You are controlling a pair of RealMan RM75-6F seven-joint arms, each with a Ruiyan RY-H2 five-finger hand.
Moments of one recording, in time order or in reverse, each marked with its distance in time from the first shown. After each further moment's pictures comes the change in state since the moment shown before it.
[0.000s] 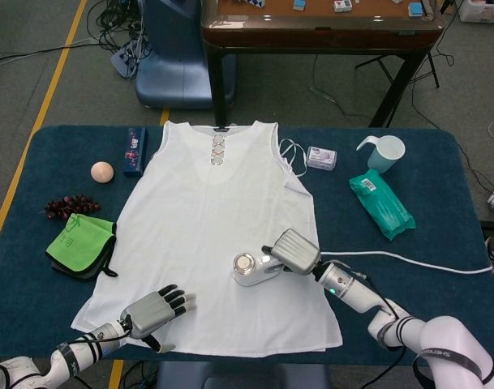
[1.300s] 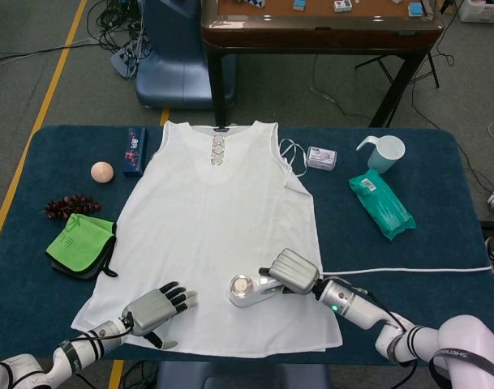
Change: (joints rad) left arm 0.002 -0.015 -0.010 0.023 0.007 0.007 -0.016; right arm -0.021 0.105 -0.063 -0.259 -0.037 -0.074 0.002
